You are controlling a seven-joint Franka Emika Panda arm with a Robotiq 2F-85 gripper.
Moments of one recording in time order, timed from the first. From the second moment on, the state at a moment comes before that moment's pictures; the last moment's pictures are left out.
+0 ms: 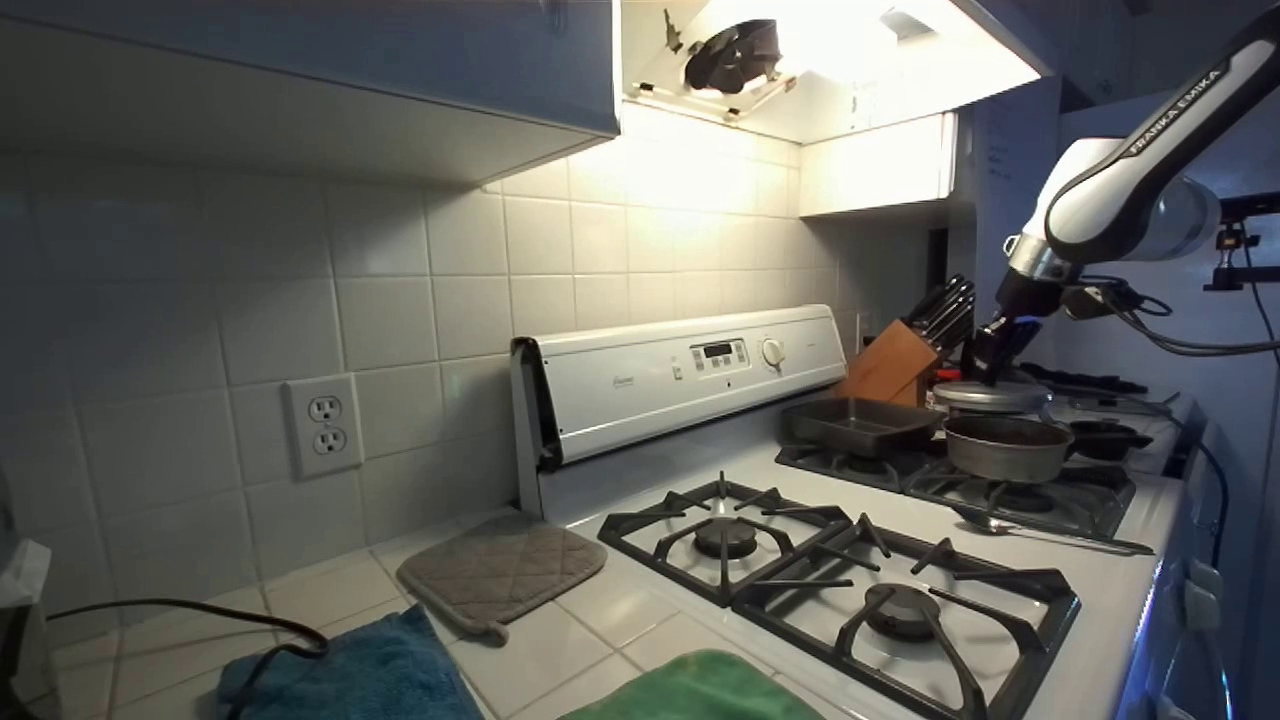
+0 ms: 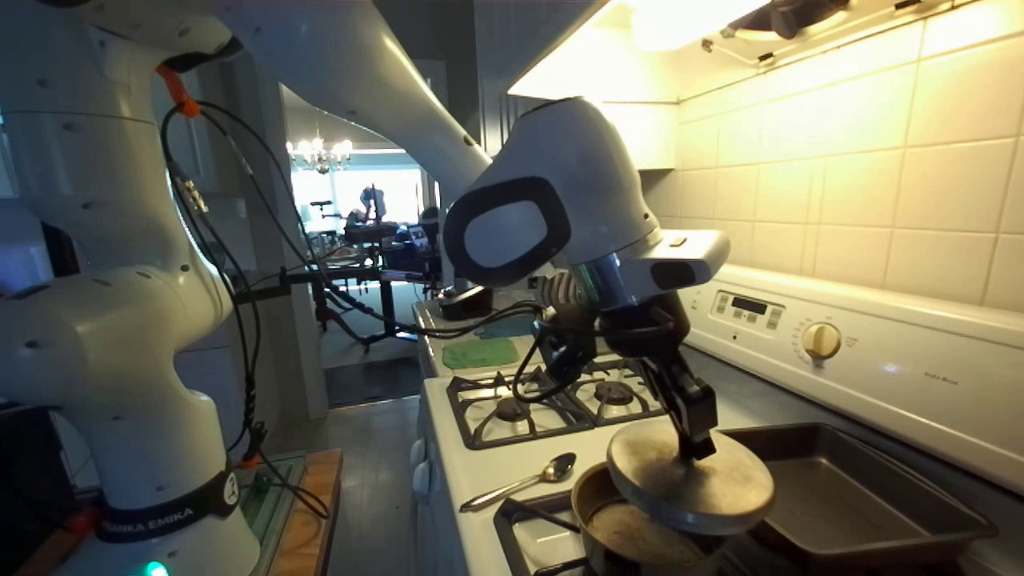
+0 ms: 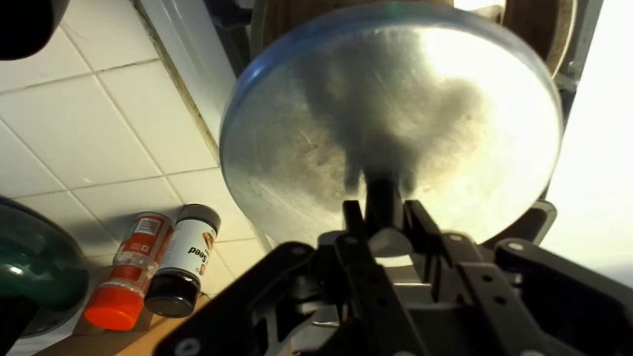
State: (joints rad) arm -0.18 0.00 -0.16 -2.42 0.03 2.85 -0.20
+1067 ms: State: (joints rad) arm -0.16 -0.02 -0.16 -2.51 0.03 2.90 -0.30
